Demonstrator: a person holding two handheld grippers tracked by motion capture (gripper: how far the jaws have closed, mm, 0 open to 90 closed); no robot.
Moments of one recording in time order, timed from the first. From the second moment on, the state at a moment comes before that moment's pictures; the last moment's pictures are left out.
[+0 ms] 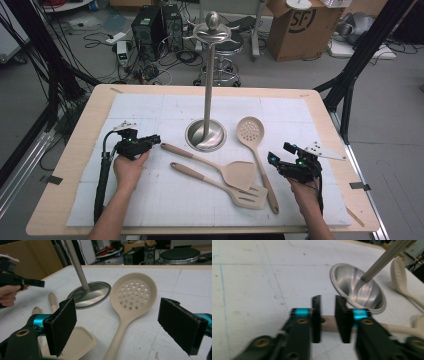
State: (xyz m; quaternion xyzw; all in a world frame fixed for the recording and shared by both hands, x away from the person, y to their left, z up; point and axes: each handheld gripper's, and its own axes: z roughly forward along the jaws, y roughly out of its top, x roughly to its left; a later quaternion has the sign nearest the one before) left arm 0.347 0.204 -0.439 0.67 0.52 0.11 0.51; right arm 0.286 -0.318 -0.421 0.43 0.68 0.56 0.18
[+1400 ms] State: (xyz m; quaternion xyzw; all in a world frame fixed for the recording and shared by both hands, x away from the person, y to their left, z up) left arm 0.267 0.209 -0.422 0.67 0.47 0.16 0.56; right arm 0.307 -0.271 -0.363 0.41 0.68 0.59 0.13
